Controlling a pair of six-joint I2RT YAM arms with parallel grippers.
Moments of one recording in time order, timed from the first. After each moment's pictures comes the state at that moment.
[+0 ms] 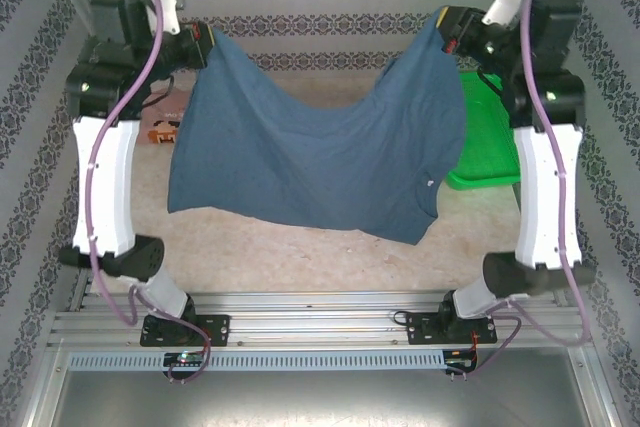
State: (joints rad) left arm -0.10 1.73 2.48 -1.09 0.23 -0.23; right arm 0.03 1.59 2.19 -0.78 -0.42 0.41
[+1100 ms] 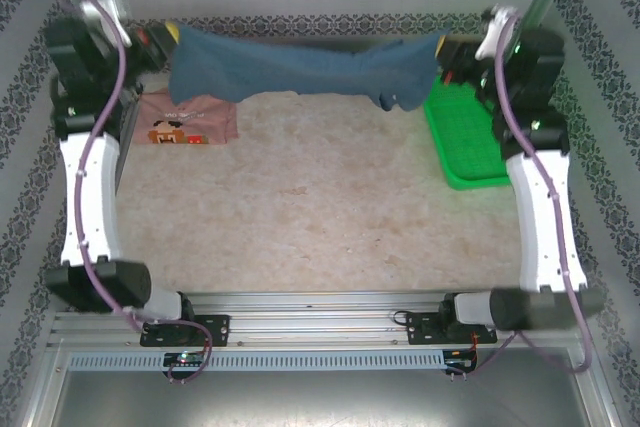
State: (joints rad) left arm 0.22 1.38 1.63 -0.38 0.69 -0.49; right arm 0.01 1.27 1.56 -0.47 -0.43 0.28
